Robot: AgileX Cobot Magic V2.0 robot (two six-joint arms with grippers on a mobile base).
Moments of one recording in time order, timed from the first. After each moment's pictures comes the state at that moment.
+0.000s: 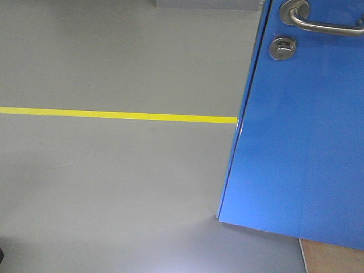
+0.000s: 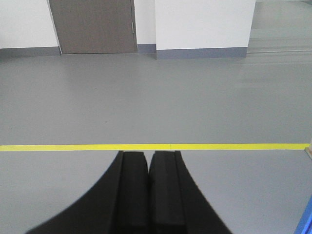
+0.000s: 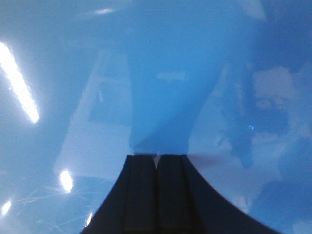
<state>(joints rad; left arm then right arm) 0.00 -0.01 0.03 0.07 0.28 -0.02 -0.31 1.59 -1.70 1.28 0.49 0.23</state>
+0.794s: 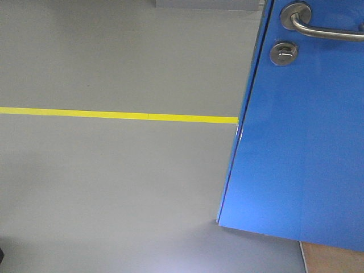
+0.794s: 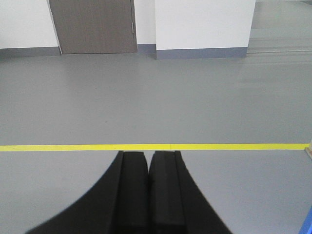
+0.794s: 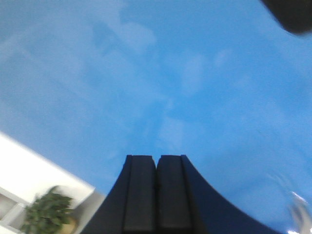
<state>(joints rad) 0.00 -0.01 0.03 0.07 0.28 -0.02 -0.27 1.13 -1.38 0.61 0.51 0.23</state>
